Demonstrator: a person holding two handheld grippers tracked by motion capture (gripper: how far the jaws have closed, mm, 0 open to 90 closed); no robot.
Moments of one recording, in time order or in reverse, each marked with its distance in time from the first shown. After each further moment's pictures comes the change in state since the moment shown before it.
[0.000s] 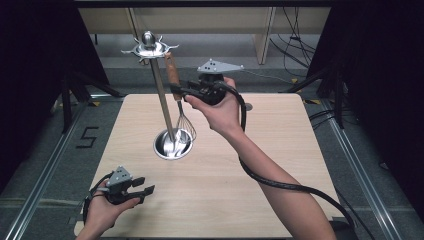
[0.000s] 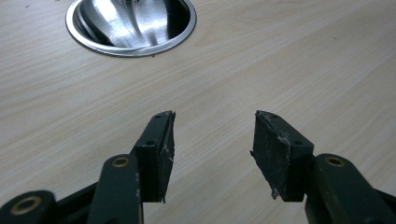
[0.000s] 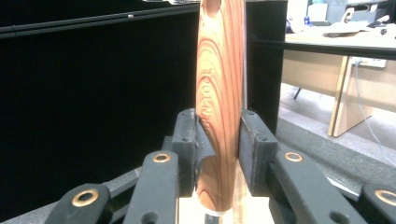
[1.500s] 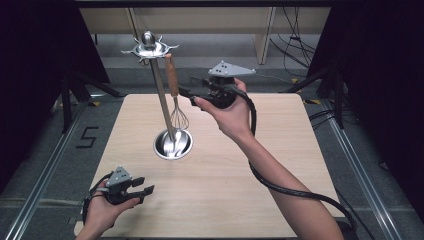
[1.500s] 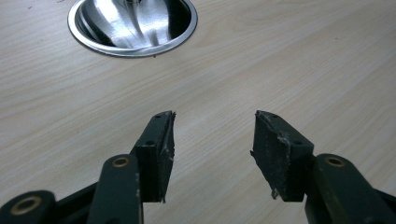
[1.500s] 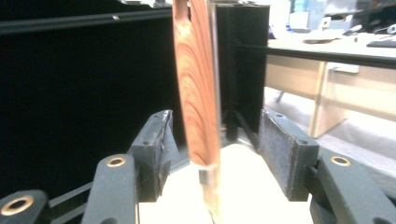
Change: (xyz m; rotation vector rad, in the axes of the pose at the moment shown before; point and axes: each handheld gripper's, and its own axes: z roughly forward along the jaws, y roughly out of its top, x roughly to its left) left arm 0.001 0.000 -0.002 0.009 0.007 0.008; right arm -0.007 -0.006 -0.024 -0.013 -0.082 -0.038
